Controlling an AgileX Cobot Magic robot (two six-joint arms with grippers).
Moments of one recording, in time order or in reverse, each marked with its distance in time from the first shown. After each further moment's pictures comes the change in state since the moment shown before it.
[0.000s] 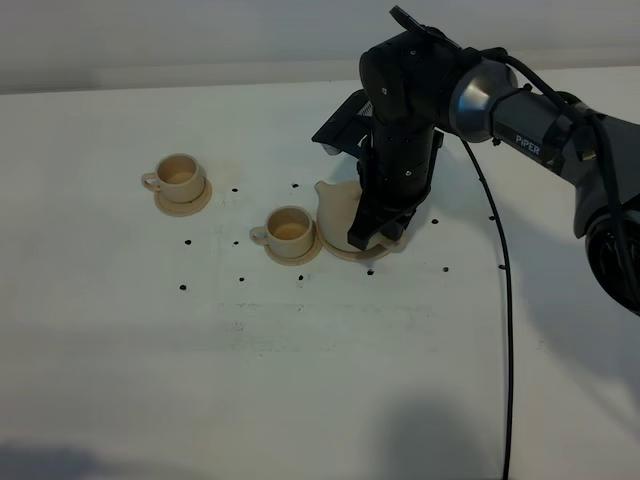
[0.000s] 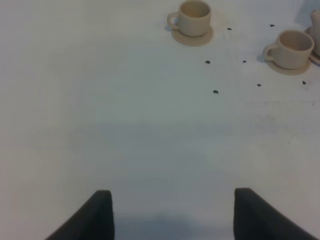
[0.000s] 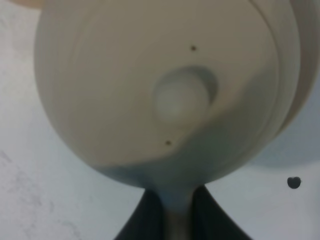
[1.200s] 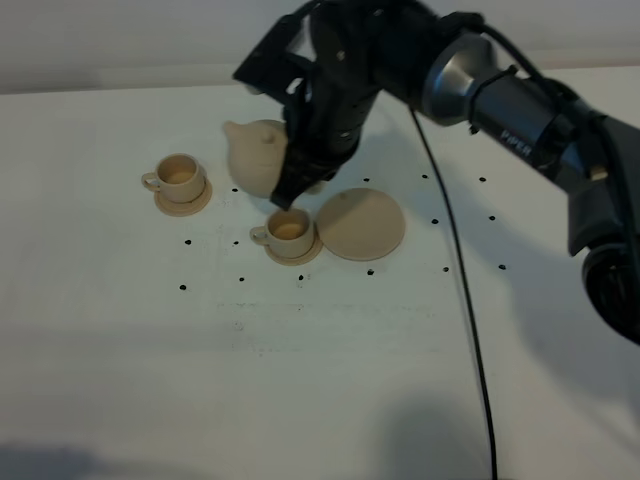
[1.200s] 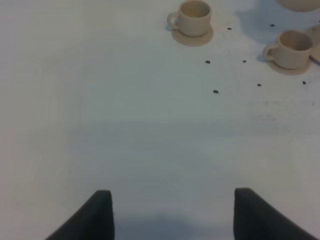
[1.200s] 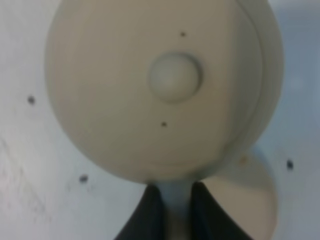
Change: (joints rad) left arm 0.000 0.000 0.000 0.000 0.000 0.000; right arm 0.114 -0.061 -0.142 0.019 -0.146 0.009
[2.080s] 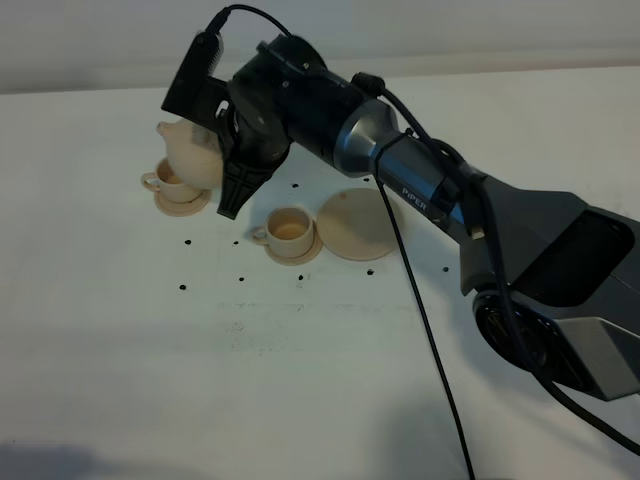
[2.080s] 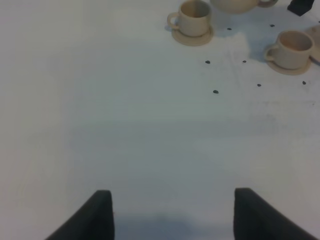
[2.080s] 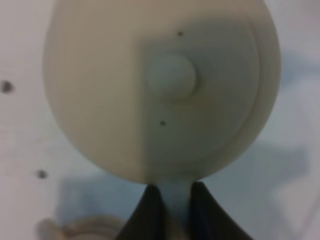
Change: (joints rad) left arm 0.000 0.000 0.000 0.000 0.000 0.000; right arm 0.093 0.265 -0.324 -0.191 -0.109 -0.012
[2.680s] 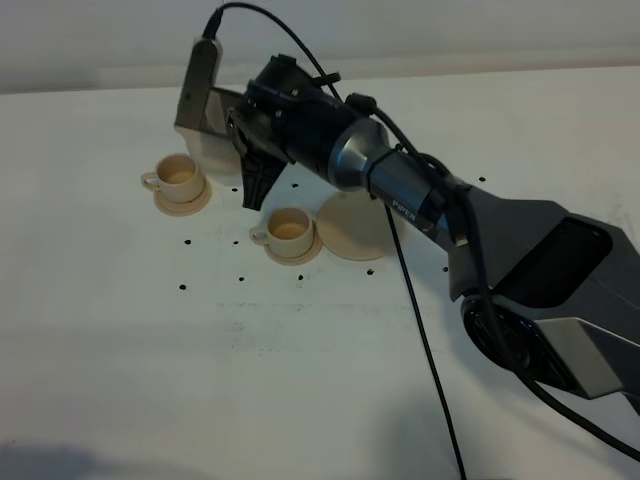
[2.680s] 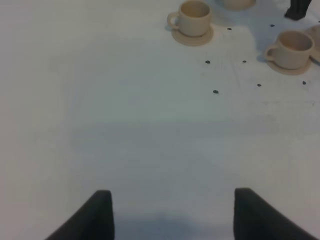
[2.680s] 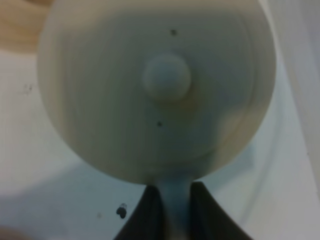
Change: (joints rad) left arm 0.000 0.000 0.000 0.000 0.000 0.000; right arm 0.000 0.055 -0.003 -0.214 -0.091 -0.024
